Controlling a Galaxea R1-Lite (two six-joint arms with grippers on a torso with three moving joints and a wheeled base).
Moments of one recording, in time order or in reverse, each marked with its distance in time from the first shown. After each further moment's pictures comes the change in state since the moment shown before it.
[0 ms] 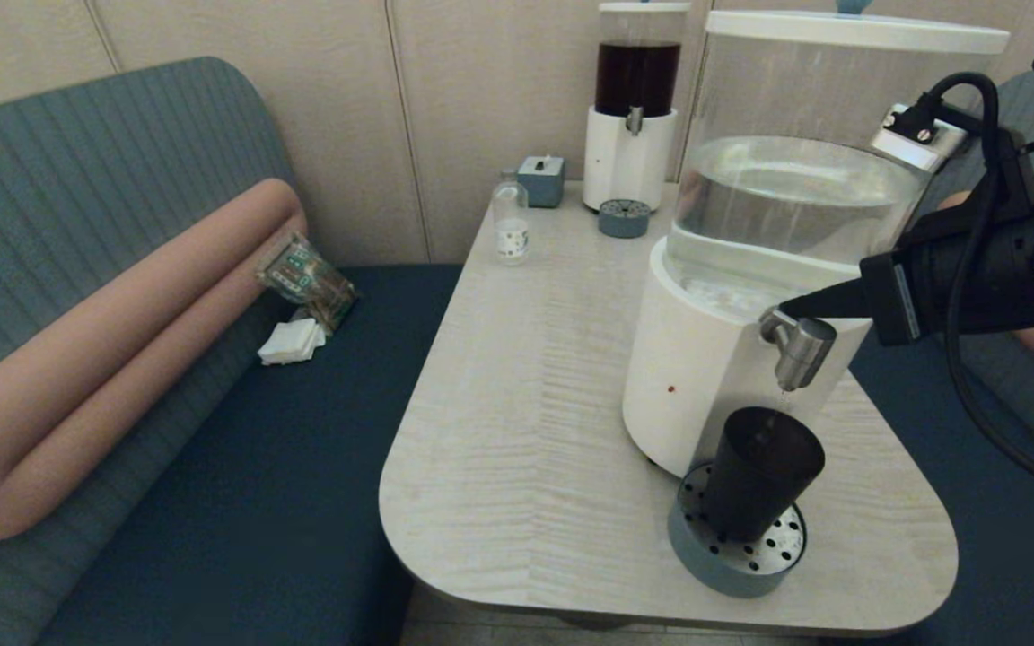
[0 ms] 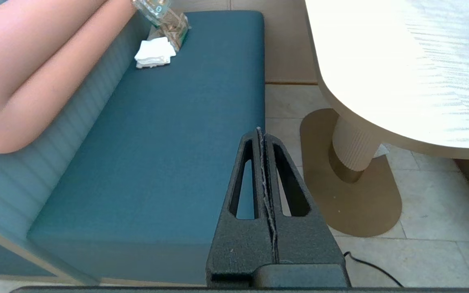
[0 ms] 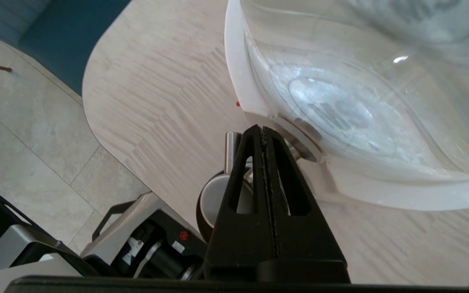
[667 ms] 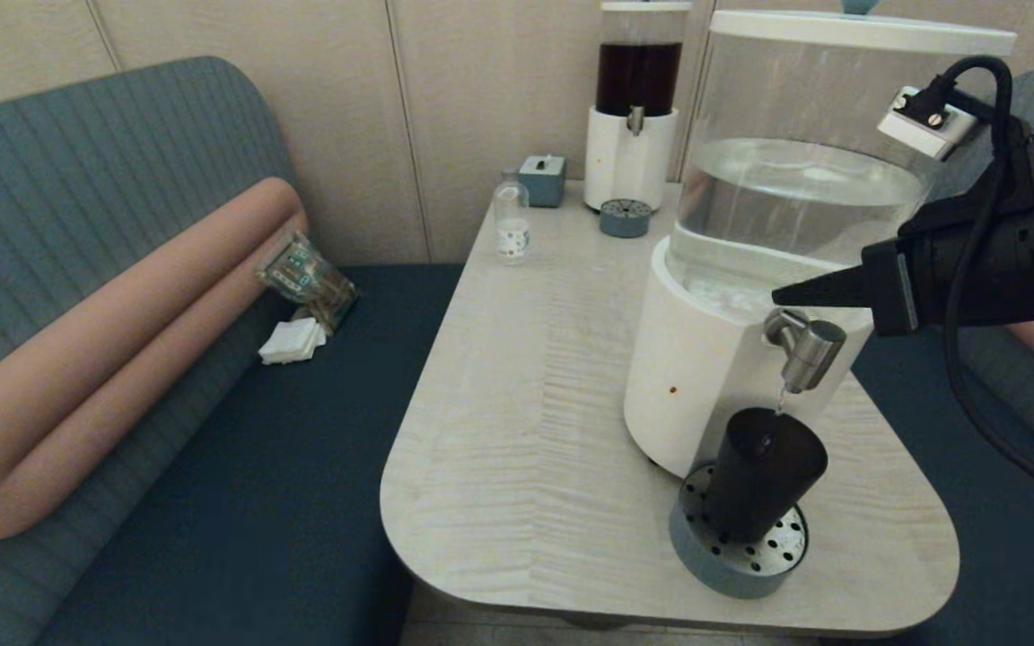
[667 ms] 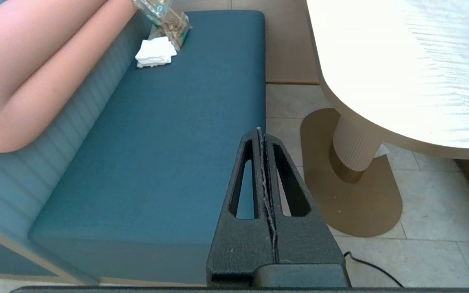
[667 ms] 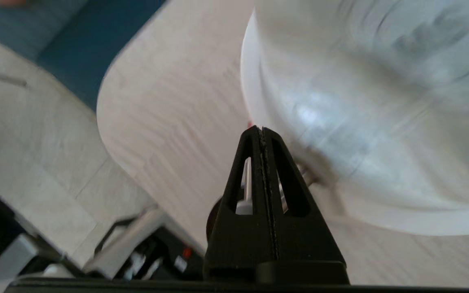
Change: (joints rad) left arm 0.000 0.000 0.000 0.000 0.000 0.000; right arm -0.006 -0.021 0.024 -0.069 0.028 0.006
